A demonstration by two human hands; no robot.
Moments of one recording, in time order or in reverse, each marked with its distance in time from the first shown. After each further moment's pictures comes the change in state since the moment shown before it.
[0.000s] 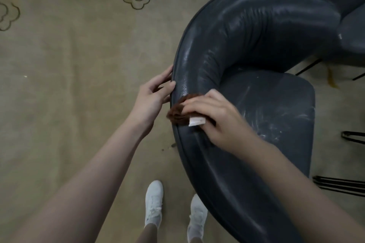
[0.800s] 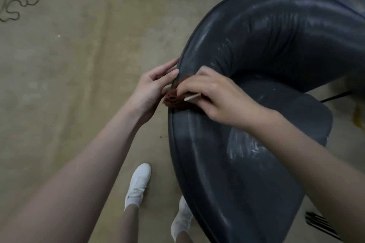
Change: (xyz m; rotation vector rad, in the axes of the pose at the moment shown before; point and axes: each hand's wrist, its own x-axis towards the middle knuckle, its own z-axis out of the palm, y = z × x) left_hand -0.042 -0.017 0.018 -0.190 0.147 -0.010; right_hand 0.021 0.014 -0.023 -0.020 -0.338 -0.305
